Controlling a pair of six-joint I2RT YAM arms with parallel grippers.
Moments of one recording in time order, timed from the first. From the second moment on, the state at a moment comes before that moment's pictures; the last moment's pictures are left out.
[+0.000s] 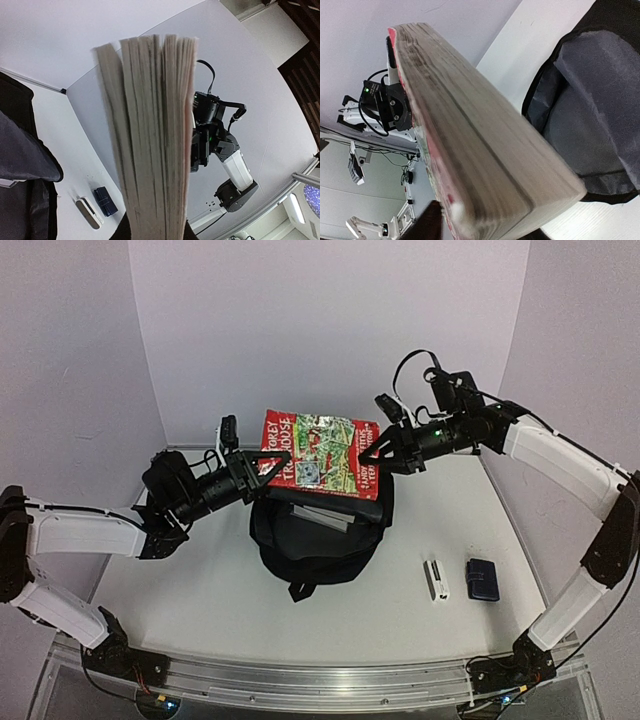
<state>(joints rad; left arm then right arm) -0.80 1.37 0.71 0.89 0.32 -1.07 0.54 1.60 1.56 -0.65 -0.87 0.38</state>
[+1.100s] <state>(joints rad) -0.81 1.32 0.82 0.40 0.63 -0.94 0.57 1.58 1.53 -0.98 -0.97 0.00</state>
